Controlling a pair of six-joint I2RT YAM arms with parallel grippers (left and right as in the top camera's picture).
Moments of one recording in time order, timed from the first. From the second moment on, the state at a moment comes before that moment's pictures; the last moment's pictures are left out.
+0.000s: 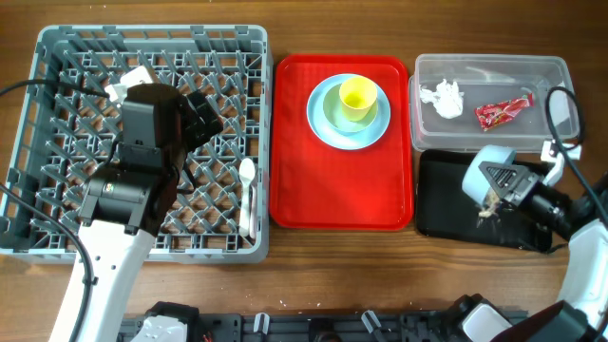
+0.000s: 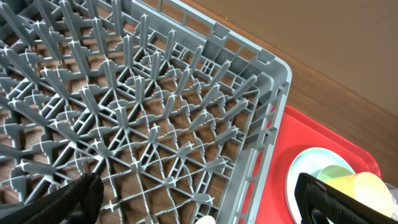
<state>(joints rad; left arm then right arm) -0.20 1.15 1.13 -0.71 -0.26 -0.60 -0.77 1.26 0.75 -0.80 -1.20 -0.22</state>
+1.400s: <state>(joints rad) -0.20 1.15 1.13 -0.72 -0.26 -0.60 0.38 1.03 0.58 -0.14 -0.67 0.63</state>
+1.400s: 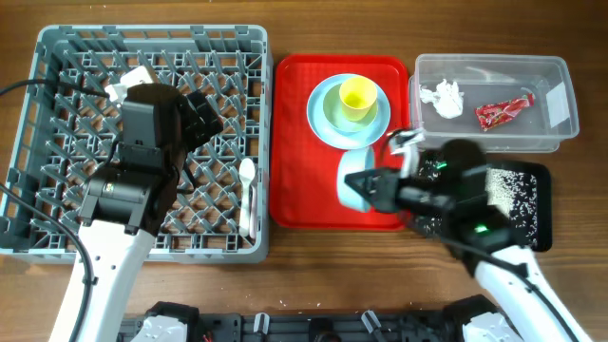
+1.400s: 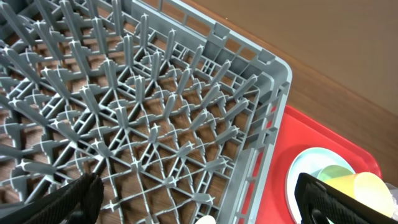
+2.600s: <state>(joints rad) -0.20 1.15 1.13 -0.72 -0.26 -0.60 -0.10 0.68 0.86 -0.89 0.23 0.46</state>
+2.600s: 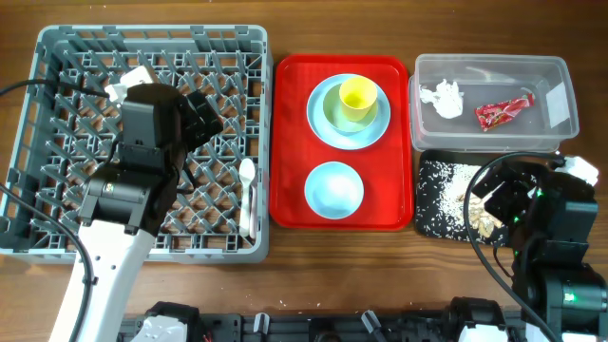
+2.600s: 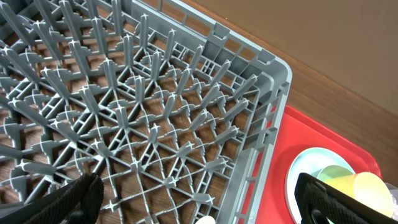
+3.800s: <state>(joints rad) -0.69 1.38 1.13 -0.71 0.10 -0.60 -0.10 0.68 0.86 -0.89 0.23 0.46</state>
